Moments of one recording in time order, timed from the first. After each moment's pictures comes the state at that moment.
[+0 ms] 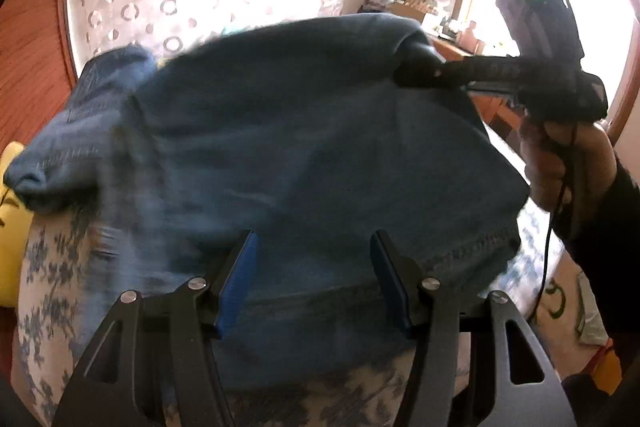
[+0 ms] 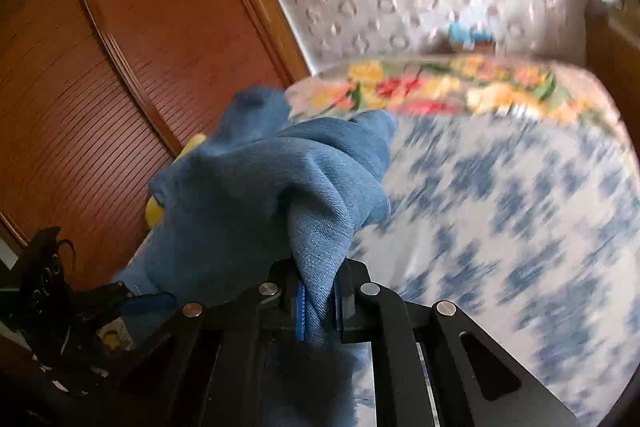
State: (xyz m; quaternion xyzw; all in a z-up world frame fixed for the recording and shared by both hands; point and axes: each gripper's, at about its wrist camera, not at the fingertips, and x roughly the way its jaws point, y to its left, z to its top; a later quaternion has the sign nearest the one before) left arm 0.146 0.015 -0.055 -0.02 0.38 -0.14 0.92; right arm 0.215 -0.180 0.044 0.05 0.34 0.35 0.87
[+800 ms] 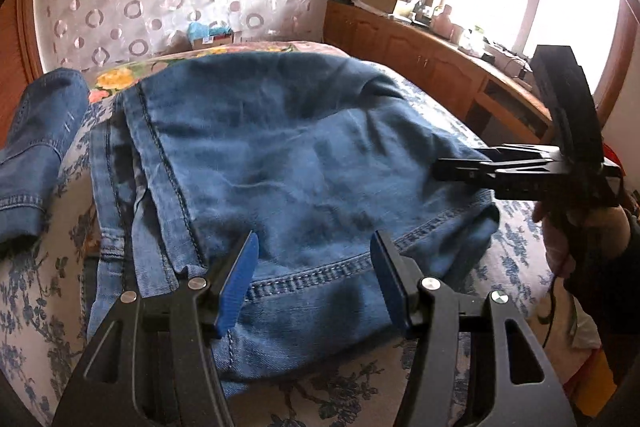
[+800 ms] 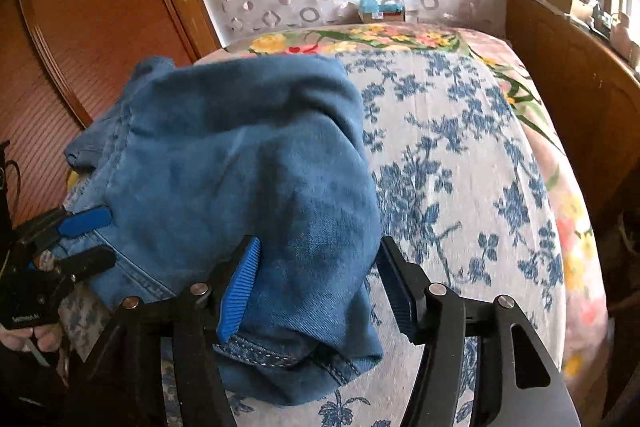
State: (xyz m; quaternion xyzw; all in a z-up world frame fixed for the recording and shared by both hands) left arm 0.192 -0.050 -0.066 -0.01 0.39 -0.18 0.90; right arm 0.220 -0.298 -0.044 0.02 0.41 0.21 0.89
